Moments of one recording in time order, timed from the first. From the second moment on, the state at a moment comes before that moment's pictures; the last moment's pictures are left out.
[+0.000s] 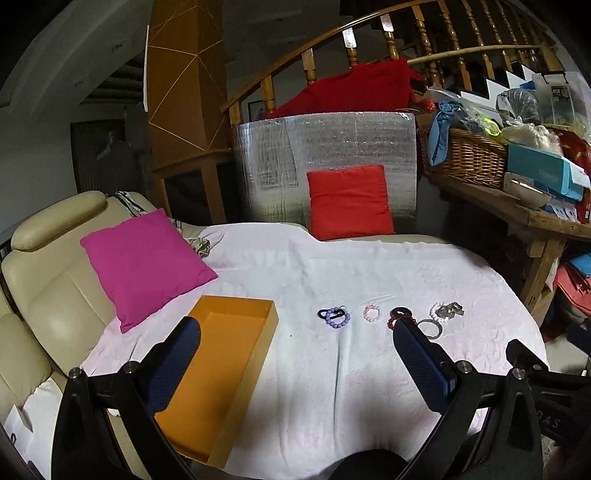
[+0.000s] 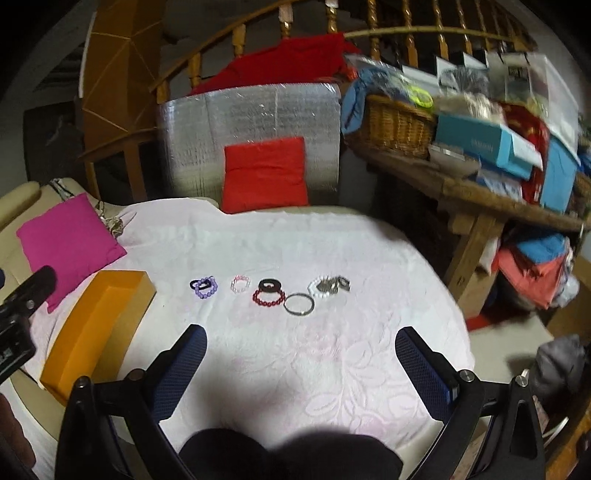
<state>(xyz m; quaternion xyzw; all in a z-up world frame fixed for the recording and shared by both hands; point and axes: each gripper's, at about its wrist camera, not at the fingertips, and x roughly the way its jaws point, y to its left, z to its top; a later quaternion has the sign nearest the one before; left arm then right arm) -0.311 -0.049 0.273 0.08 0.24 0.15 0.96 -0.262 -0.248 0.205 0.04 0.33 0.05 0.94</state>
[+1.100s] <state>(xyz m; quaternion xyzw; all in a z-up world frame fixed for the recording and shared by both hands) -0.284 -0.024 0.243 0.06 0.27 0.16 0.95 -0.232 -0.235 0.188 0.05 0.36 0.06 0.93</state>
